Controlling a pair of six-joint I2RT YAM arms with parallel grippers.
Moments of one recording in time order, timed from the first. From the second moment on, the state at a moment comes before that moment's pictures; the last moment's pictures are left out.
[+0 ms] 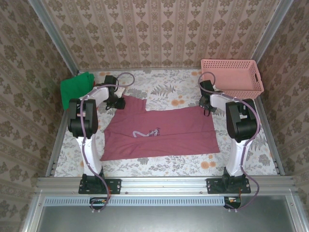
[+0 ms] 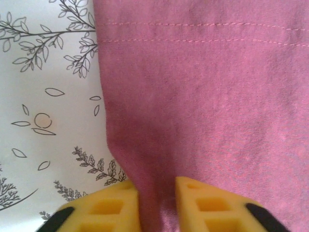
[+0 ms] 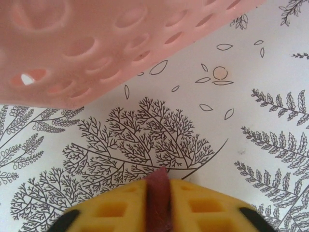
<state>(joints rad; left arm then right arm) -0.15 2.10 1.51 -0.69 0.16 0.15 0.13 2.01 1.29 -0.41 0.33 0.67</state>
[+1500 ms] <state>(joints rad) -0.15 1.86 1.36 -0.59 0.14 0.14 0.13 1.74 1.13 -0.37 0.30 0.63</state>
